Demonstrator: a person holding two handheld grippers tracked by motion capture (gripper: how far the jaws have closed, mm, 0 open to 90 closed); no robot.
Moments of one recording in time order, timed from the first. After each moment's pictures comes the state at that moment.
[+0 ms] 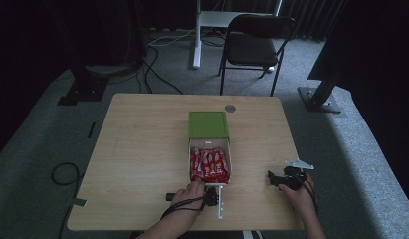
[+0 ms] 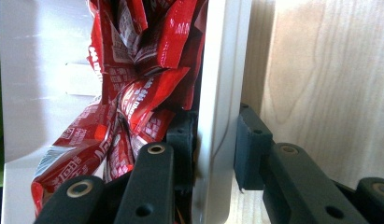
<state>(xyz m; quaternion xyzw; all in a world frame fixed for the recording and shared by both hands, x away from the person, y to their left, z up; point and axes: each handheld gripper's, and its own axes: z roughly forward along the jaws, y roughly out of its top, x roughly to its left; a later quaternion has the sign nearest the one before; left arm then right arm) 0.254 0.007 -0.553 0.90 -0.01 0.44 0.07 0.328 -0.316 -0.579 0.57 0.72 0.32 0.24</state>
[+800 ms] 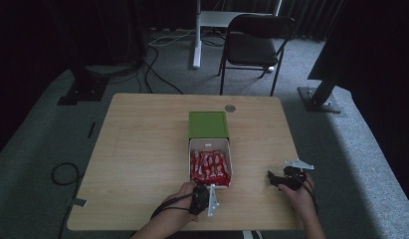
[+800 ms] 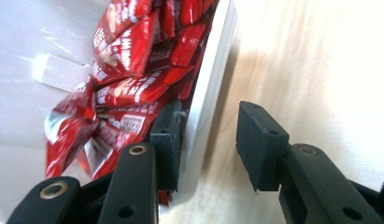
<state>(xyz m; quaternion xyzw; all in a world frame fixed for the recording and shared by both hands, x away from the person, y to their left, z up) 0.240 0.035 -0.519 0.92 0.07 0.31 0.22 0.328 -0.316 -0.579 0.57 0.72 0.32 0.24</state>
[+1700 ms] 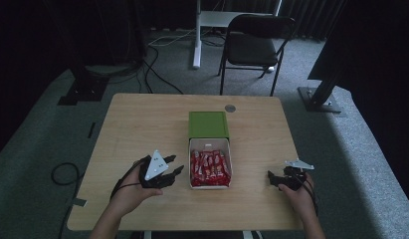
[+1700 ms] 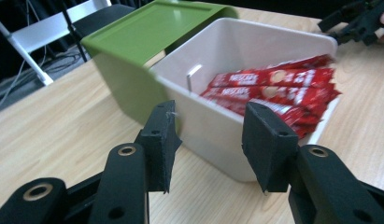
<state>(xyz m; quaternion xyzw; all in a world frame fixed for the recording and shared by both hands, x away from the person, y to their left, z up) 0.278 0.158 -0.469 0.81 0.28 0.26 0.45 0.328 -0.316 -0.579 0.57 0.72 0.32 0.25</state>
